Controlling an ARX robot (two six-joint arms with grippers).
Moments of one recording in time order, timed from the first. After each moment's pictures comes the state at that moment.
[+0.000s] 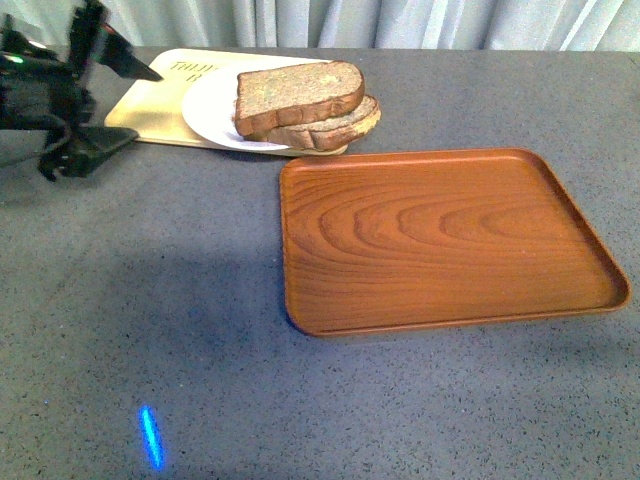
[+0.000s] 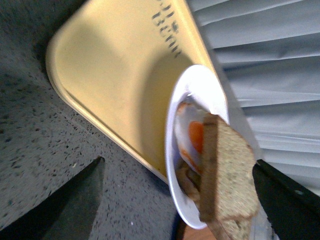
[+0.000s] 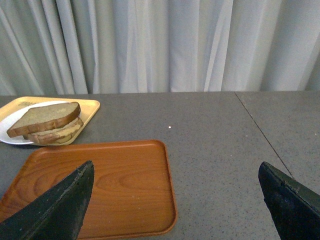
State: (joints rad) left arm 0.07 2.16 1.05 0.73 0.50 -0.90; right arm 0.00 0.00 0.02 0.00 0.00 0.00
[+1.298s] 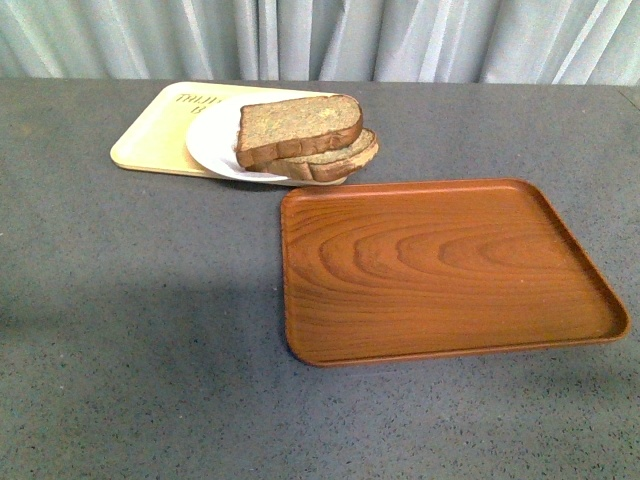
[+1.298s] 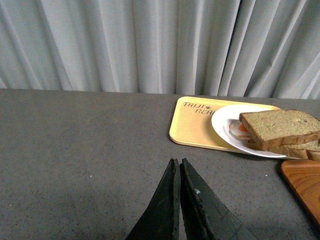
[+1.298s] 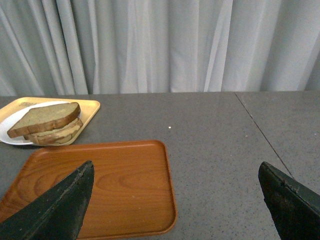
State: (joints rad) left arm 0.00 0.64 0.02 0.62 0.00 -0.01; right arm 0.00 0.00 0.02 0.00 0.00 0.00
